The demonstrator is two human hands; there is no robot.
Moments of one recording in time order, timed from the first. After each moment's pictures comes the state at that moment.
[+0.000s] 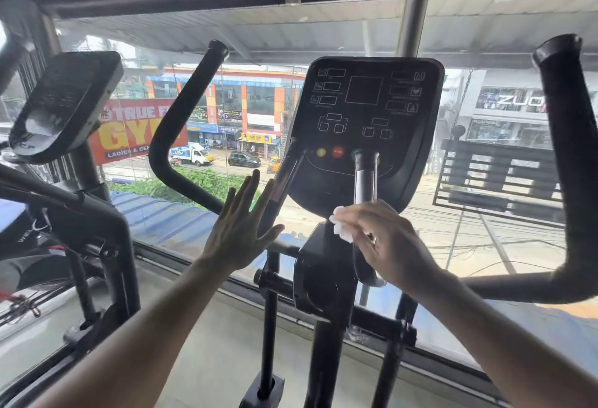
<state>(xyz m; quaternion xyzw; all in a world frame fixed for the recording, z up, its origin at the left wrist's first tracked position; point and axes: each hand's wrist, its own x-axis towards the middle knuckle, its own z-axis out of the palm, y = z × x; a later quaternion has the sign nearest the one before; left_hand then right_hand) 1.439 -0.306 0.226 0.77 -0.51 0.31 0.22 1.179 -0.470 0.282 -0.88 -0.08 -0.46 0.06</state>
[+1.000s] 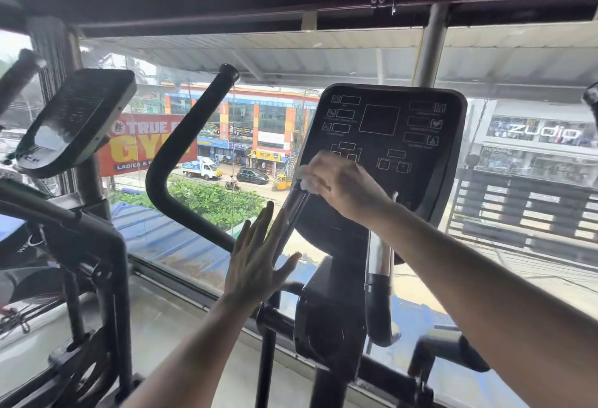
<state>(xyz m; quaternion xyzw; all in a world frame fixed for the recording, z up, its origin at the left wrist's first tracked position) 1.458 -0.363 0.202 0.74 -0.47 0.36 0.32 1.333 -0.522 0.382 -0.92 -0.11 -0.37 -0.01</state>
